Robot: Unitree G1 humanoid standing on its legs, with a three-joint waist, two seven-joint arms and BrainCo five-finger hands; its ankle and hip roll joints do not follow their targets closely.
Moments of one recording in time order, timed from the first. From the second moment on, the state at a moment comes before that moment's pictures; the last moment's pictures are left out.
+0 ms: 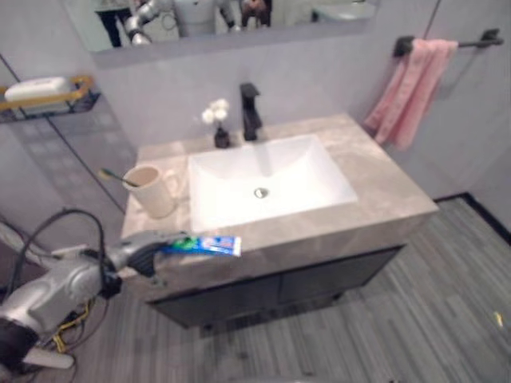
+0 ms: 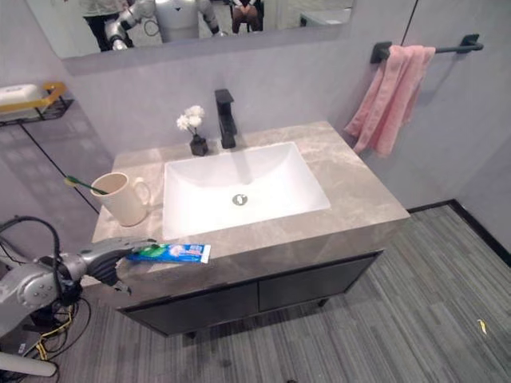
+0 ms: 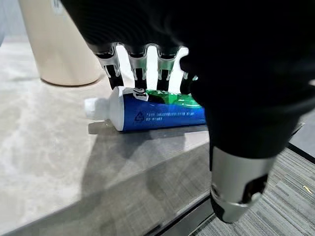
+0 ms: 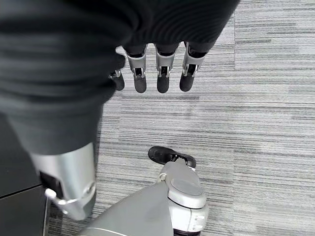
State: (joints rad) left arm -0.08 1.14 -0.37 0.11 0.35 -0.37 -0.20; right arm 0.18 -0.47 0.12 1.16 -0.04 -0.13 0.18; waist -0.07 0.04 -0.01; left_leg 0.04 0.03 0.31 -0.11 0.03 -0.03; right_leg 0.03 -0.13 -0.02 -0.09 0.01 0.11
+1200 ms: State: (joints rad) left arm -0.32 0.76 -0.42 0.56 0.59 -0.35 0.10; right arm 0.17 -0.47 0.16 1.11 -0.08 -0.13 0.12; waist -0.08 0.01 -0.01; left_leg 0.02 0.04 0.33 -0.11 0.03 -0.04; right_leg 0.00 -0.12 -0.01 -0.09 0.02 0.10
